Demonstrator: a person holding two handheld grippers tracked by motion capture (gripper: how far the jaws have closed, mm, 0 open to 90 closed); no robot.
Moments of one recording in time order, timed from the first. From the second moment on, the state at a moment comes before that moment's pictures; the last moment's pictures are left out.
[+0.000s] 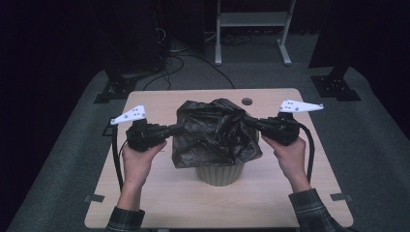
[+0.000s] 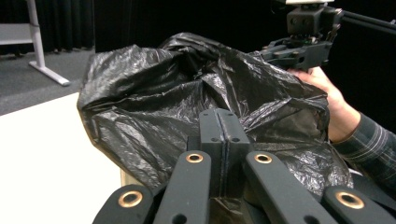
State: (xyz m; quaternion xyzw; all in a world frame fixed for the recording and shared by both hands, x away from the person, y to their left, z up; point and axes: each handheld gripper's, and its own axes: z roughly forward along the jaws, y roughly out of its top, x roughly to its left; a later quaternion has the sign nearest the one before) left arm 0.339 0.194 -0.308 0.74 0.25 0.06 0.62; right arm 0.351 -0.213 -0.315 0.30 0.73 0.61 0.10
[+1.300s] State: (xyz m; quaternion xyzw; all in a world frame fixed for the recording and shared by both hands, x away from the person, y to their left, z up) left arm 0.334 0.164 -0.270 0.70 0.21 0.07 0.68; right arm 0.293 -0.156 -0.311 0.26 0.78 0.57 0.09
